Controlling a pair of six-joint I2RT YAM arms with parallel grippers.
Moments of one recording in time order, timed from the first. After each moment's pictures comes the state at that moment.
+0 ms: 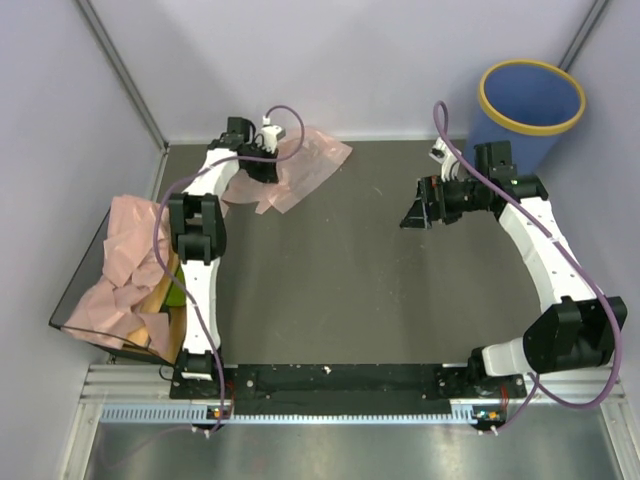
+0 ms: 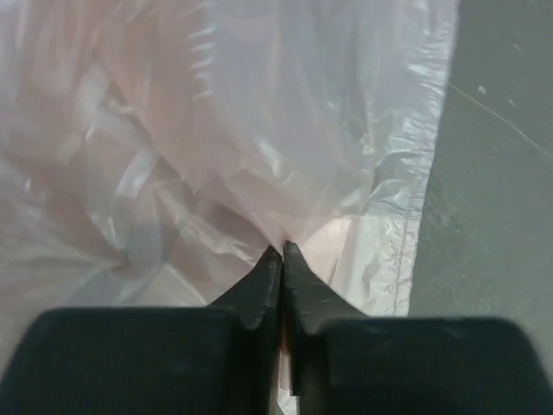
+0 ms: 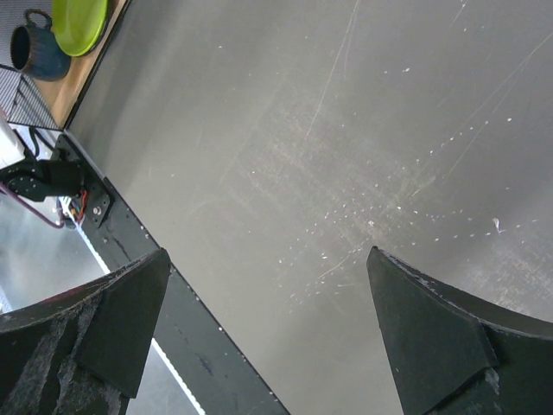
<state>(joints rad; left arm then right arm) -0.07 2.44 2.17 -0.67 0.47 0.34 0.12 1.39 1.33 -0.86 -0.75 -0.08</state>
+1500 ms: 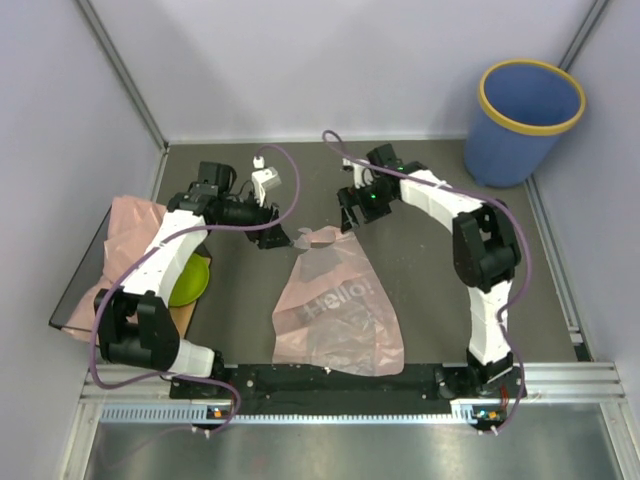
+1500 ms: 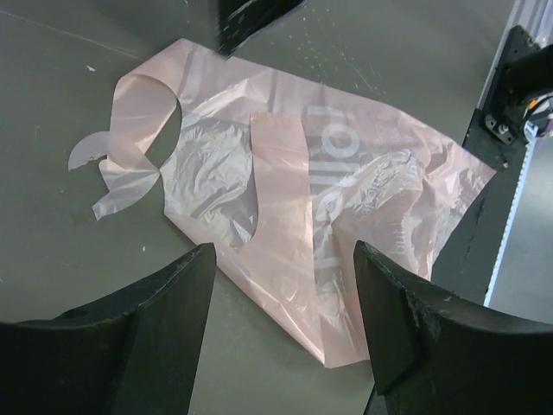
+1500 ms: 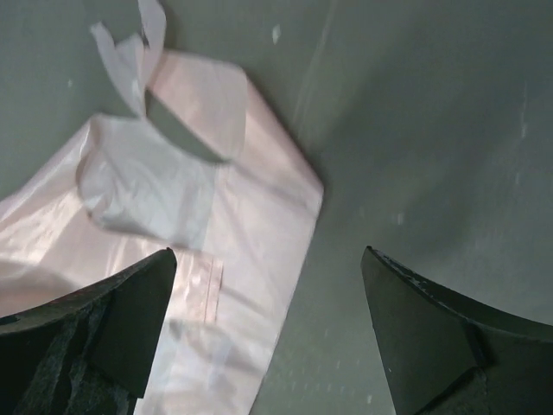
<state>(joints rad) -0.17 1.43 1.21 -0.76 0.91 0.41 0.43 2.03 1.61 -0.68 -0.48 0.00</state>
